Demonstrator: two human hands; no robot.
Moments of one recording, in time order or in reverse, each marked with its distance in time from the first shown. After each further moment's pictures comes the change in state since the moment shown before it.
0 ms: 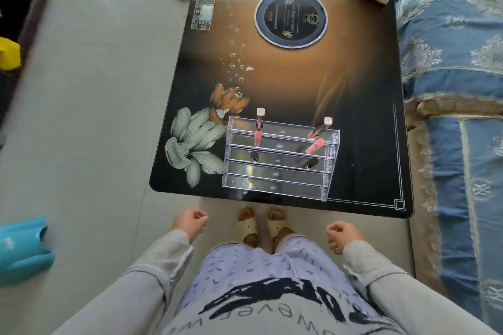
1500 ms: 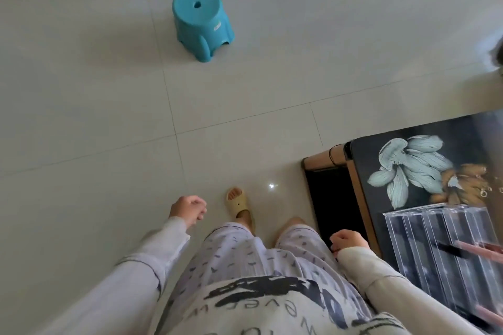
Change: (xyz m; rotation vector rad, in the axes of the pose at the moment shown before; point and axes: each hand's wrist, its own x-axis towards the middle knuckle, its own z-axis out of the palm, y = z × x) left_hand -0.142 -0.340 0.028 -1.114 0.384 -0.641; right_hand -0.087 -0.087 0.245 -1.165 -0.133 -0.484
